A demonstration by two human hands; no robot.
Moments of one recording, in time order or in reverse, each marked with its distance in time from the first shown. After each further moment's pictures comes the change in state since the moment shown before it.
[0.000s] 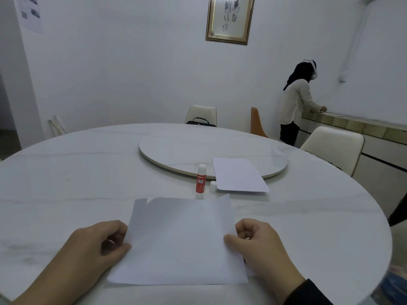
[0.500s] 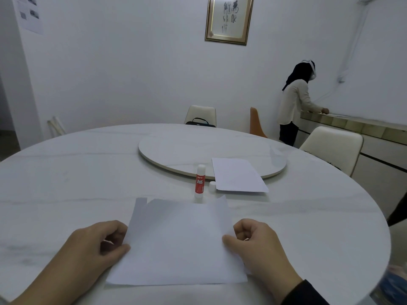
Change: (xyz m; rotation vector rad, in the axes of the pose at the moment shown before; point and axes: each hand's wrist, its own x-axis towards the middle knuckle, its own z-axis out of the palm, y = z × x) left_hand 0.003 -0.001 0.002 -0.048 0.025 0.028; right_hand 0.000 -0.001 0.002 -0.067 0.037 0.019
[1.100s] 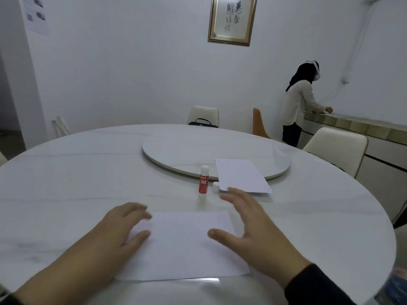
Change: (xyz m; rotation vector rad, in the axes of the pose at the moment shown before) left_hand 0.019 0.011 0.006 0.194 -0.160 0.158; right_hand -0.002 -0.034 -0.012 -0.480 -0.101 -0.441
